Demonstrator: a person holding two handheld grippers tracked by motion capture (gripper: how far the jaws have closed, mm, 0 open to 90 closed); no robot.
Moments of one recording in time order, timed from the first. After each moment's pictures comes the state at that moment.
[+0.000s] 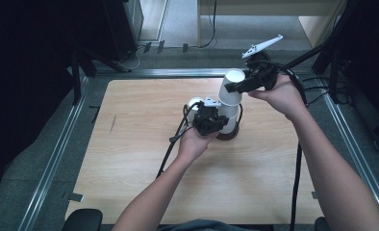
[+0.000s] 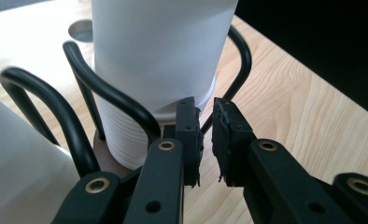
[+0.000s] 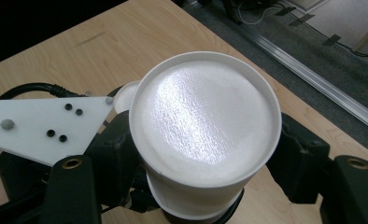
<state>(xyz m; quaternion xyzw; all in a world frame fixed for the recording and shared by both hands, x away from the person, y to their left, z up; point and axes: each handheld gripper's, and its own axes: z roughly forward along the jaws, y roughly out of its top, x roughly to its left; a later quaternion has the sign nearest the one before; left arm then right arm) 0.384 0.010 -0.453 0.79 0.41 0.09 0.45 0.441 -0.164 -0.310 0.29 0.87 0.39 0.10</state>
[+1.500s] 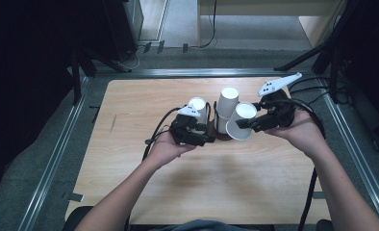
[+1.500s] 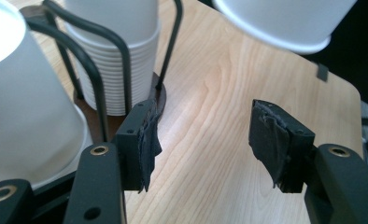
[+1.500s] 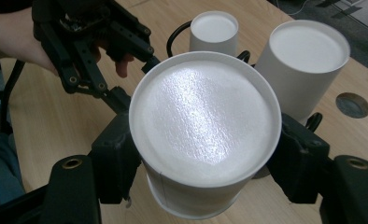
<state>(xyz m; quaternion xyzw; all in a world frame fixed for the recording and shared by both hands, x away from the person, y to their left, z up) 0.351 0.076 -0.439 0.85 0.29 0.02 0.45 0.357 -0.197 -0.345 0.24 0.88 0.40 0.06</state>
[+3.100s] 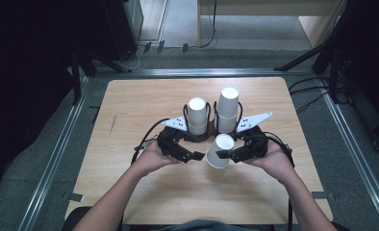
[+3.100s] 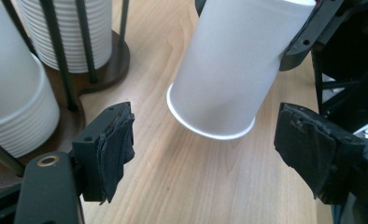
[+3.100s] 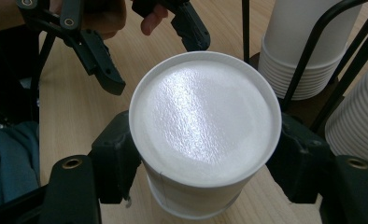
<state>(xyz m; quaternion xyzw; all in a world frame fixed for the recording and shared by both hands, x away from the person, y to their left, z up) 0.333 0.112 -0.462 0.86 0.23 -0.04 0.46 0.331 -0.162 -0.443 0.21 0.87 0.44 -0.01</state>
